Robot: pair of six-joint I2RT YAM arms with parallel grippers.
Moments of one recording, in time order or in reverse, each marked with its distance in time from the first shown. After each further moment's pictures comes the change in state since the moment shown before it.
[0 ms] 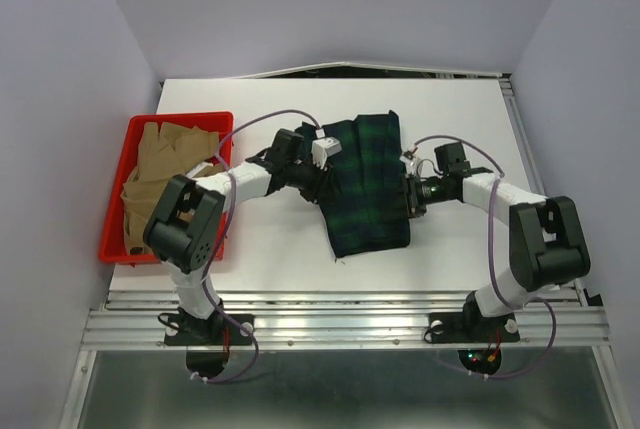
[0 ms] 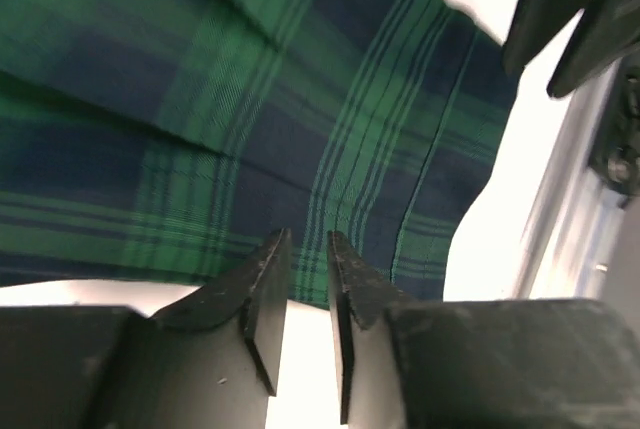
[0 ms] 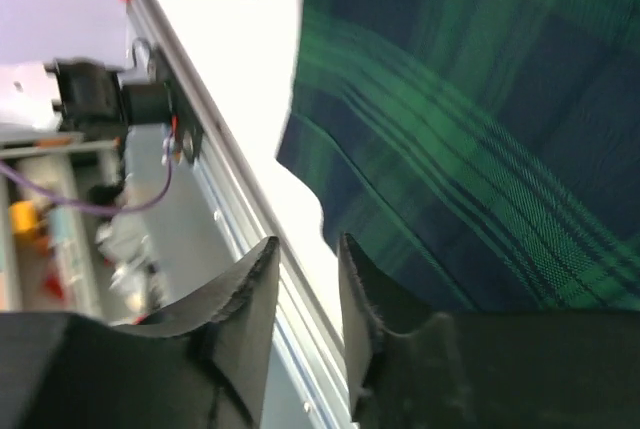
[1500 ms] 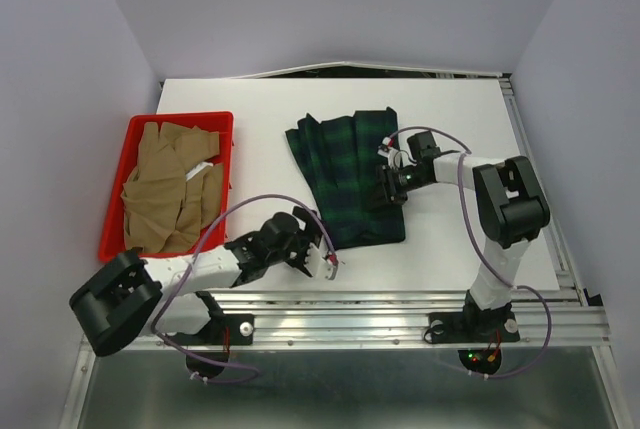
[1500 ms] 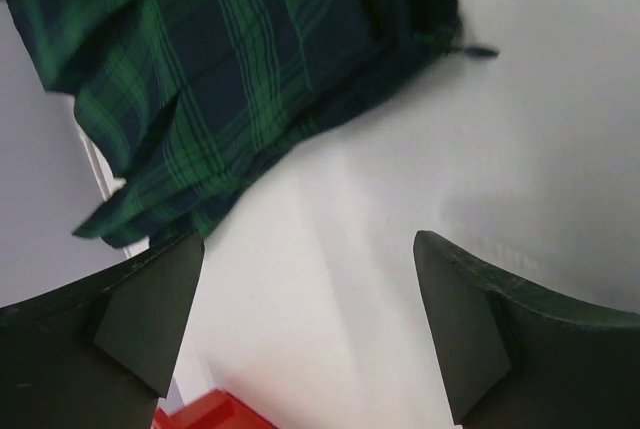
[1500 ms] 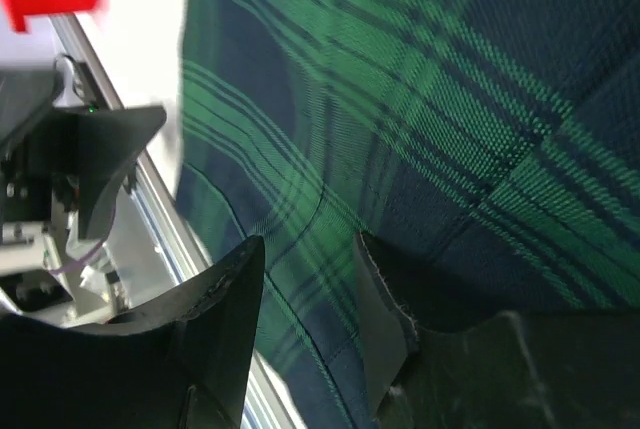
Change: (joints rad) left arm -0.346 -0.546 -0.687 0.270 -0.665 1.241; right arm 0.079 0.375 0.214 0.057 0.085 -0.037
